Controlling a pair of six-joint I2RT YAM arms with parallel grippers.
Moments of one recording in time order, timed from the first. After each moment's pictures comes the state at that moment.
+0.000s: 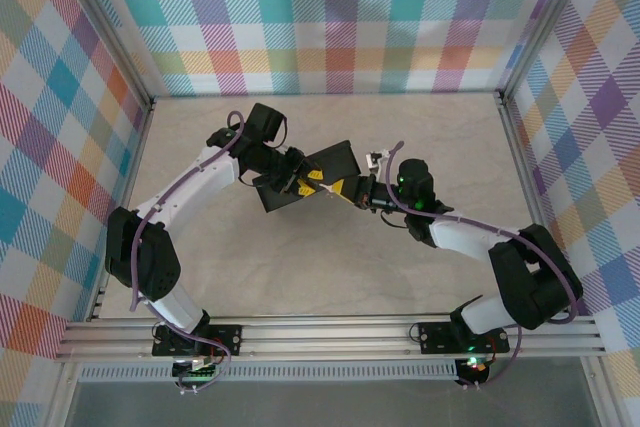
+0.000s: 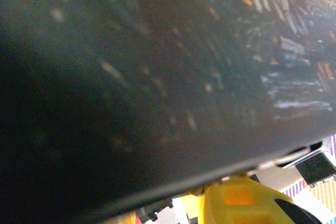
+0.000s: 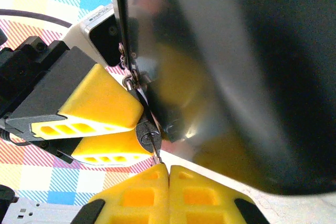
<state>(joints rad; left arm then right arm) -0.47 1.64 1.45 -0.84 0.64 -1.31 0.52 1.44 0.63 0.59 -0.72 1.09</state>
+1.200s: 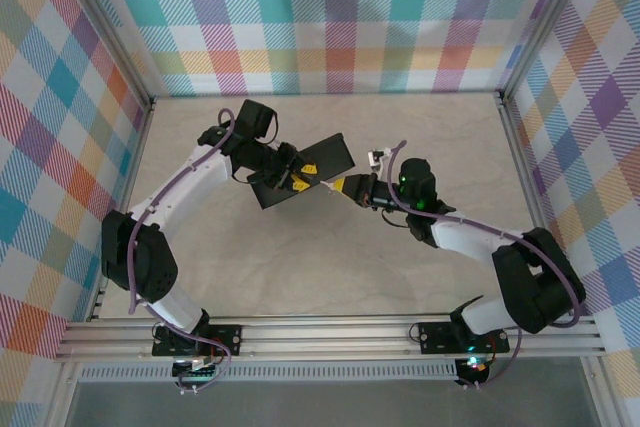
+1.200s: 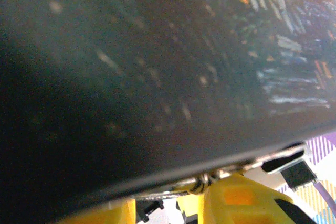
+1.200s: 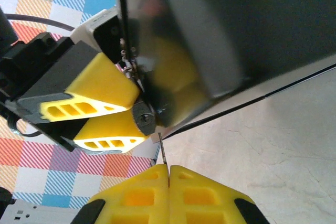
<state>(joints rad) -0.42 1.62 1.45 -0.83 0.65 -1.31 0.51 1.42 0.64 0.58 -0.70 1.07</state>
